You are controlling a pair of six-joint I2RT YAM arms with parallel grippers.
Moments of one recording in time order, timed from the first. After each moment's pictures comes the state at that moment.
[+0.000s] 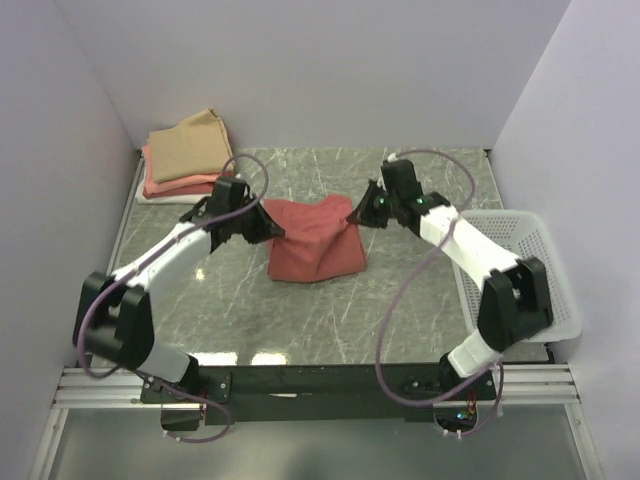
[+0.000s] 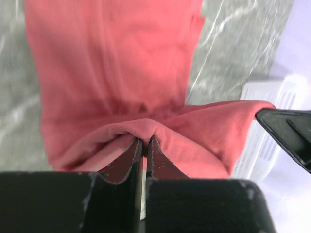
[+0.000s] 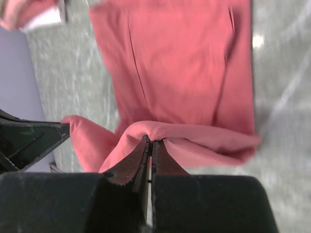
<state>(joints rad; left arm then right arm) -0.39 1.42 1.00 -0.33 0.24 -0.90 0.42 1.51 1.17 -0.41 -0.20 0.76</state>
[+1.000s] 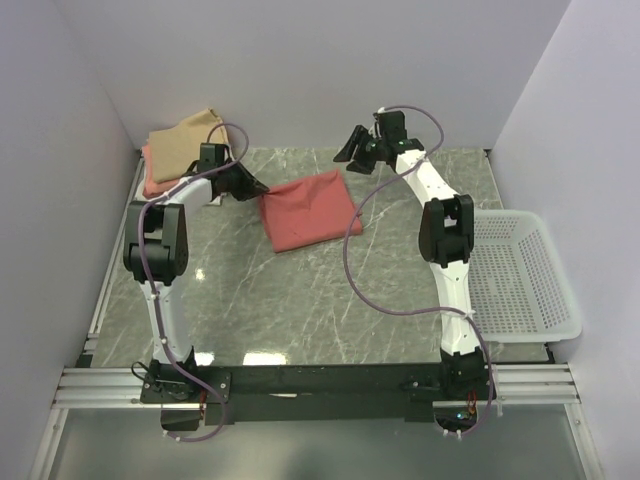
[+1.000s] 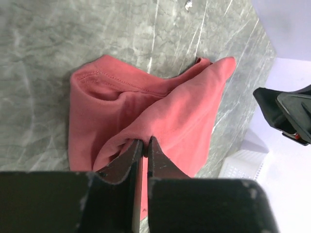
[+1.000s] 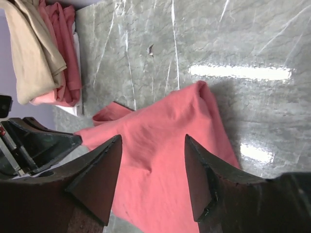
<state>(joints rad) -0.10 2.10 1.54 -0.18 0.45 -0.86 0.22 2.47 2.26 -0.47 -0.46 0.66</state>
